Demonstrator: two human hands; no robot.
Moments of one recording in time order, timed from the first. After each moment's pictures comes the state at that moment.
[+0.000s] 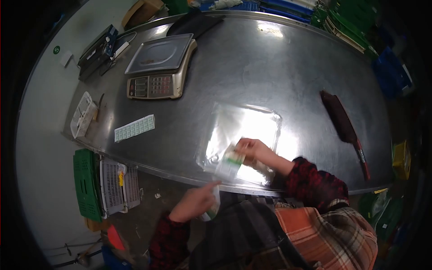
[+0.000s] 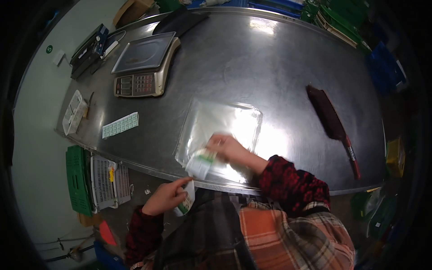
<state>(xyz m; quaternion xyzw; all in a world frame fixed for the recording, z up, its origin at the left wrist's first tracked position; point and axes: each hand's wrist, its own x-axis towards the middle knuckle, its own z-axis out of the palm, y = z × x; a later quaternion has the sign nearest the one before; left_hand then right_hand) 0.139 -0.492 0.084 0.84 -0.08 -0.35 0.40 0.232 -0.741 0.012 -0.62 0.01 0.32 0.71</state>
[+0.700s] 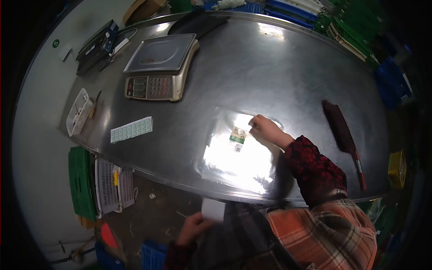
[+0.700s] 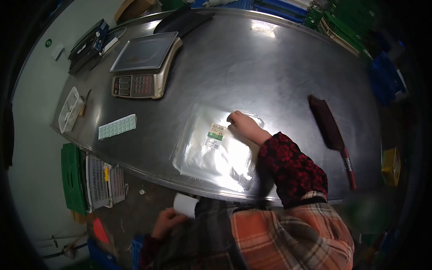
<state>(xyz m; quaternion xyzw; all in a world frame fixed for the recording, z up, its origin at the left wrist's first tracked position) 0.068 -0.478 0.043 0.65 0.17 -0.29 0.68 0.334 -0.795 -0.045 -0.93 -0.18 0.12 0.31</state>
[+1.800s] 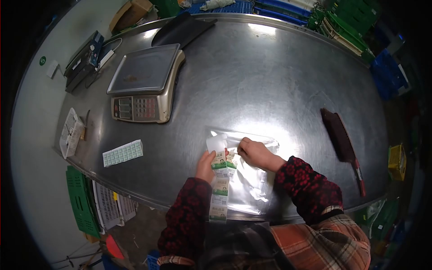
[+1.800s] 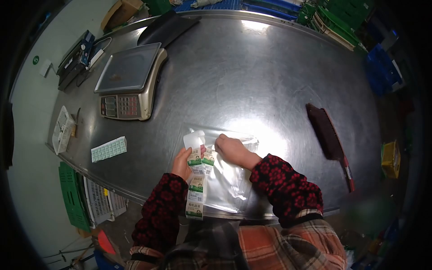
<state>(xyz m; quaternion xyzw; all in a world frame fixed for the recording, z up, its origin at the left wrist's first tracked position) 0.318 -0.567 -0.073 0.42 0.18 -0.24 0.85 0.341 -0.781 -0.062 -0.91 -0.24 0.10 0.32</state>
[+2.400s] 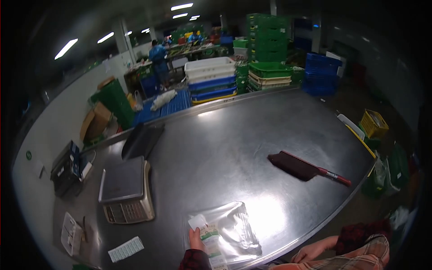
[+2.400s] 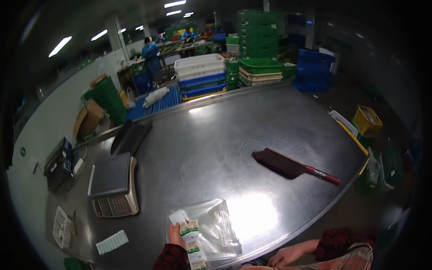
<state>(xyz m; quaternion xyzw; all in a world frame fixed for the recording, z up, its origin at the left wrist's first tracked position) 0.314 -0.570 -0.102 0.52 0.10 -0.18 0.83 0.041 -0.896 0.047 -0.62 -0.15 0.50 0.58</state>
